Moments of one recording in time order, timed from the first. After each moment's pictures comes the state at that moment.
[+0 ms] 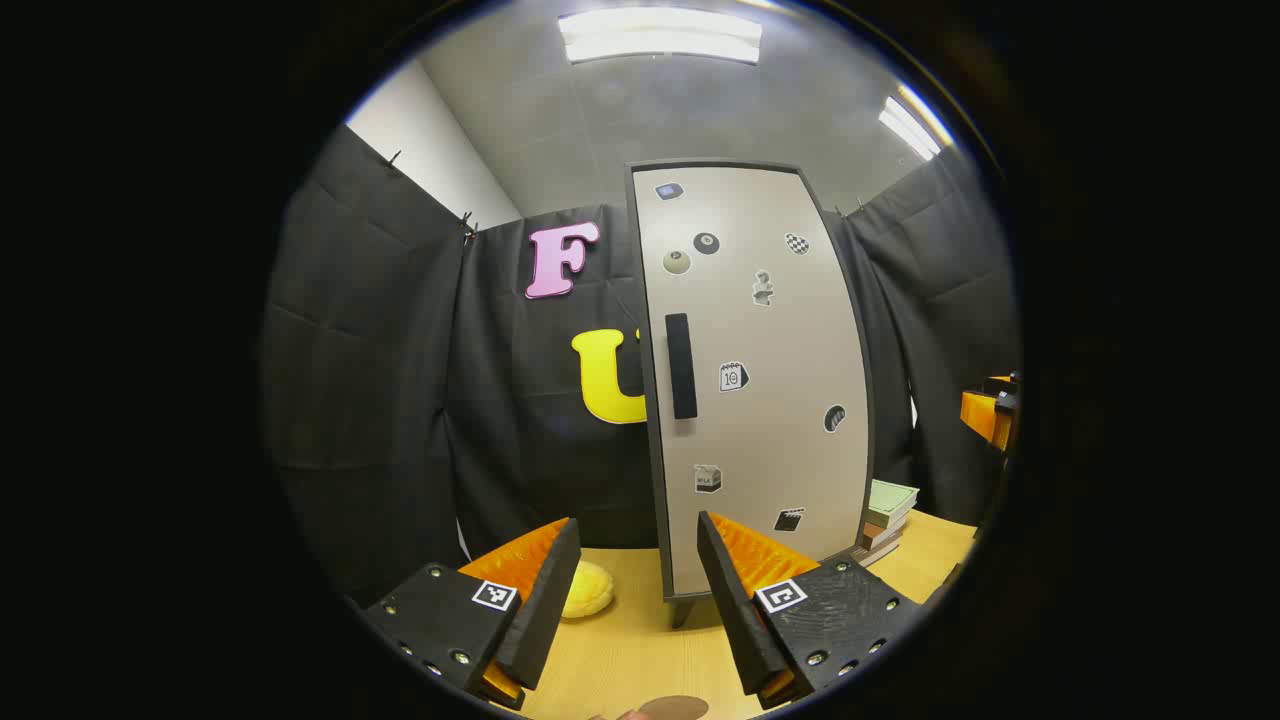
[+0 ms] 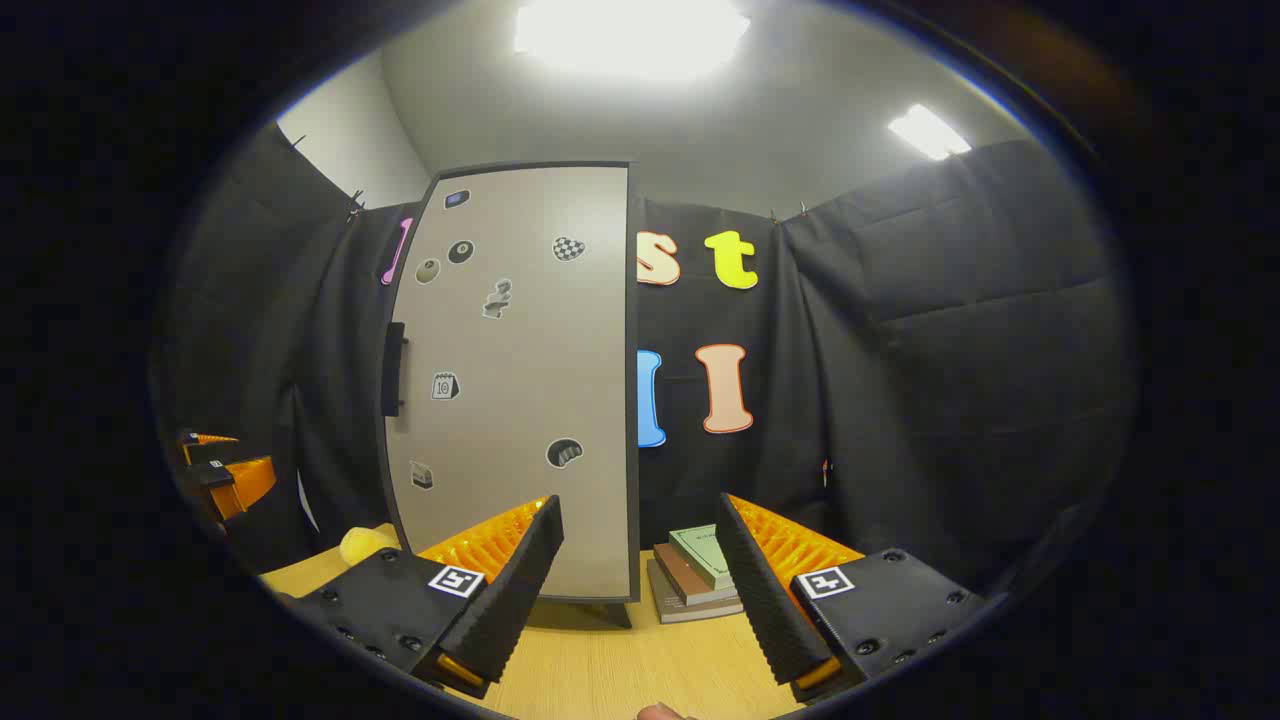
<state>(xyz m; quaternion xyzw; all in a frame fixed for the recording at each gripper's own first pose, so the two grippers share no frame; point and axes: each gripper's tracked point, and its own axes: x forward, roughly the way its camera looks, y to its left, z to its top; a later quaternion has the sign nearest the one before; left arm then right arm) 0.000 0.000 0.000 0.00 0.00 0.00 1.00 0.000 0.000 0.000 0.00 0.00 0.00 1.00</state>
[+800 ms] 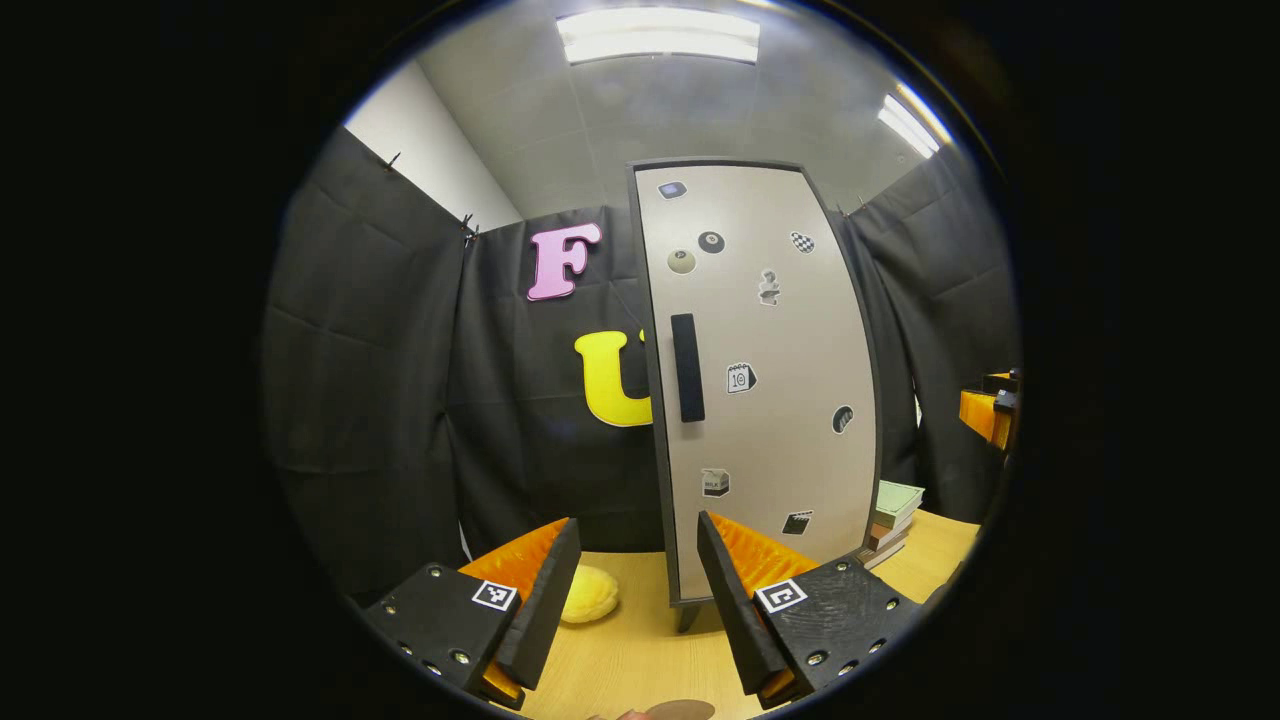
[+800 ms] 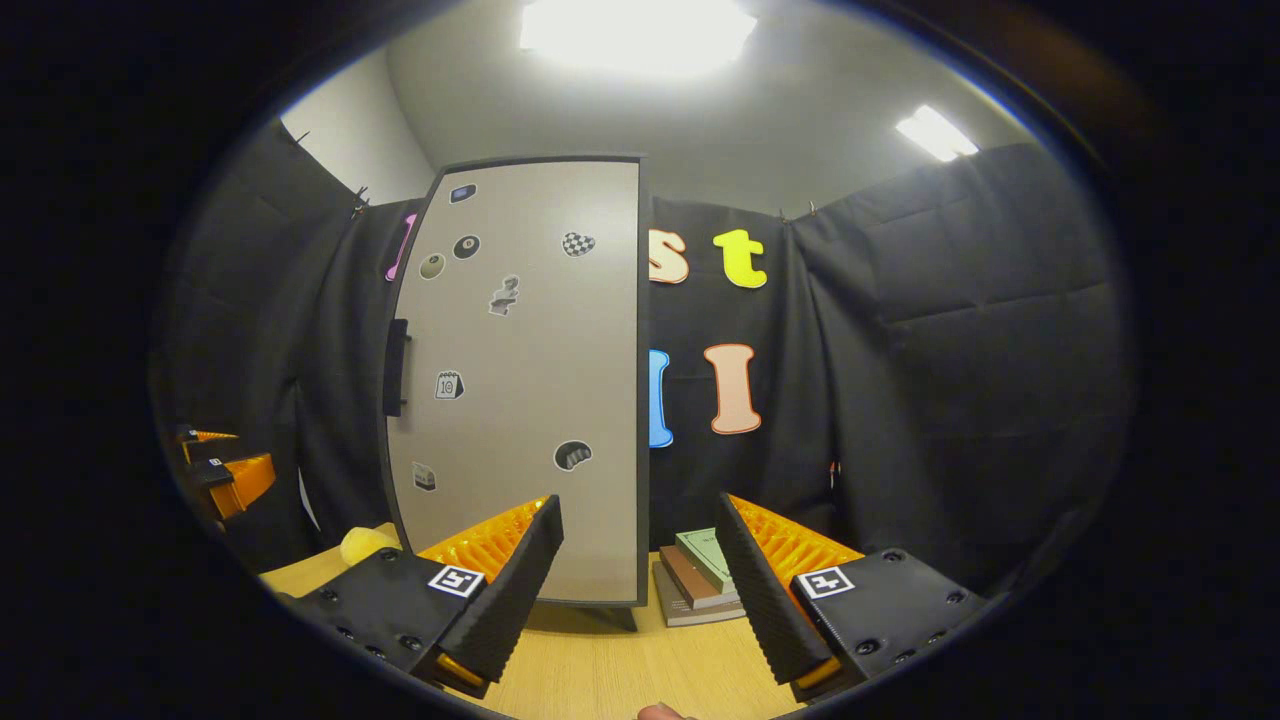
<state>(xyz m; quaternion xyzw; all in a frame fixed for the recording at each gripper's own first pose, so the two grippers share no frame) 0.011 0.011 -0.003 0.00 0.00 0.01 1.00 0.015 0.014 0.003 0.00 0.00 0.01 1.00</state>
